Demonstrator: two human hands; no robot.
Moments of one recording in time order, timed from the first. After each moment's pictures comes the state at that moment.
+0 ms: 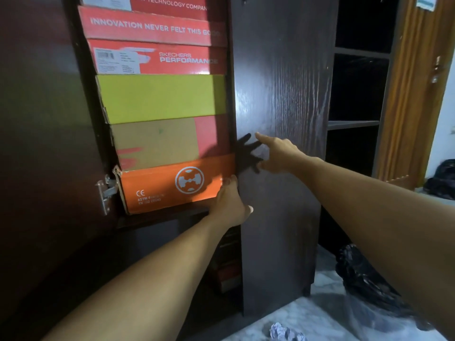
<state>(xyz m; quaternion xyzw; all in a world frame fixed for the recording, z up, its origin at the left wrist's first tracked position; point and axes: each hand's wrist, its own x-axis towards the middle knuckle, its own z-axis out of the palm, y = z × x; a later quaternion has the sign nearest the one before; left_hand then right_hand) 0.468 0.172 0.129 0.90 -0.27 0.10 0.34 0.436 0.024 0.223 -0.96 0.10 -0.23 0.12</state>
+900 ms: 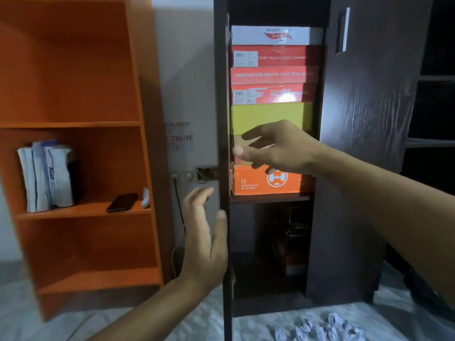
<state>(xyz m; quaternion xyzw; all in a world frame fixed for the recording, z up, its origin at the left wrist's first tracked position) 0.210 0.444 0.133 0.68 -0.27 0.48 0.48 0.221 0.280 0.292 -0.89 -0.25 -0.20 0.32</state>
